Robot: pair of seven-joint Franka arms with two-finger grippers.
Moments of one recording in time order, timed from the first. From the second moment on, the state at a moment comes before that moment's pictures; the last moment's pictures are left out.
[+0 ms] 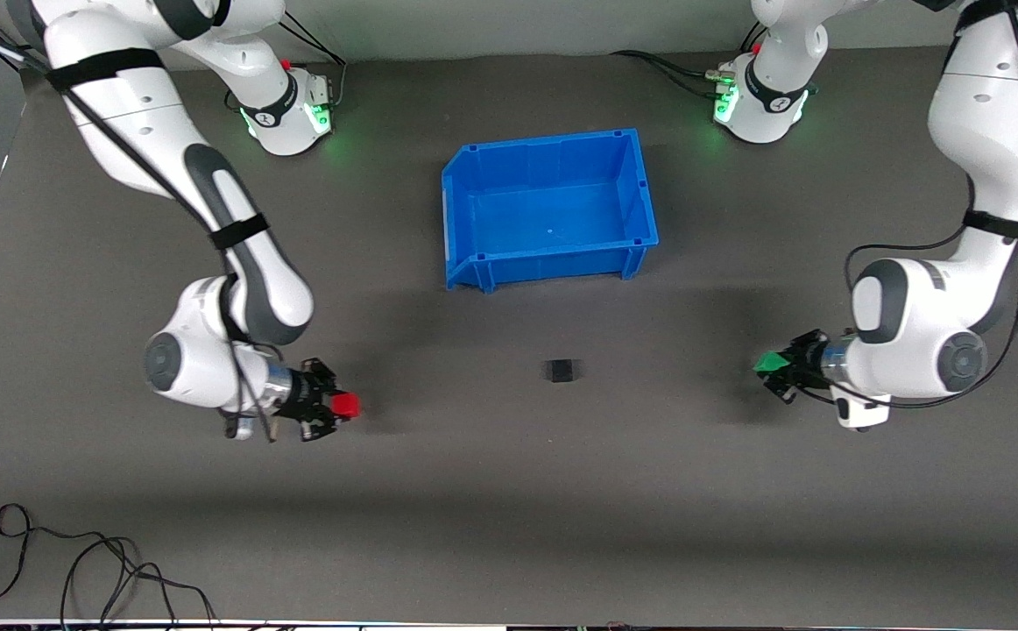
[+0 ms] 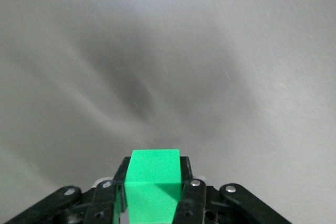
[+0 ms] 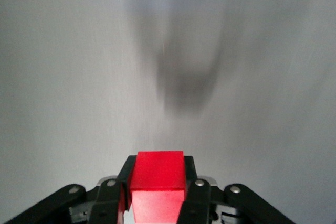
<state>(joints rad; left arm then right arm) 0.22 0.57 -0.35 -1.80 -0.08 2.15 -1.05 0.25 0.63 0.03 -1.72 0.40 2.41 1.49</state>
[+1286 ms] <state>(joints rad) -0.24 0.75 -0.31 -1.69 -0.09 2.50 -1.91 0.65 0.85 0.03 -1.53 0.40 2.64 2.08</state>
